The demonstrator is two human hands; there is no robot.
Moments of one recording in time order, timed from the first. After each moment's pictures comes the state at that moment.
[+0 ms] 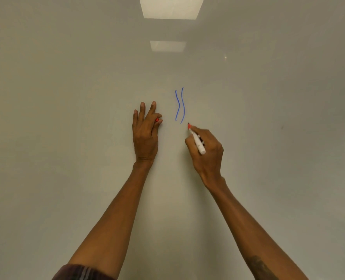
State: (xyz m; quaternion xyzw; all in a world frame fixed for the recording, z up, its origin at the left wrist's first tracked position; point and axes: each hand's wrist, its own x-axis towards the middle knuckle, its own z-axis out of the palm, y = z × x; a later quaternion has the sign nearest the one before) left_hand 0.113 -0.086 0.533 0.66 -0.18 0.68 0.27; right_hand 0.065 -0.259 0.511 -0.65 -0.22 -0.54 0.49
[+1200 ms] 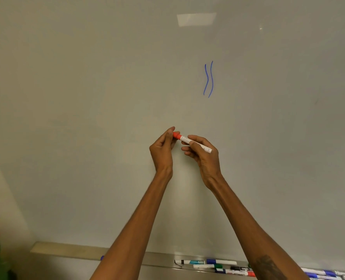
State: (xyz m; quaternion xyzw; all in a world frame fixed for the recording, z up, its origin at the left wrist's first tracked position) left_hand 0.000 -0.089 0.442 0.51 -0.03 0.38 0.77; right_hand 0.006 -0.210 0.435 -0.53 -0.26 -0.09 0.80
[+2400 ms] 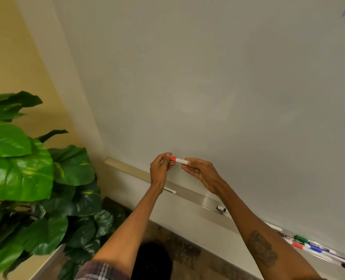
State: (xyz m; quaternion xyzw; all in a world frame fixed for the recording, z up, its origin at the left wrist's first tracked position) left_hand -0.127 0.089 0.193 0.58 0.24 0.31 0.71; right_hand -0.031 -0.060 0.218 -0.54 -0.15 0.37 0.74
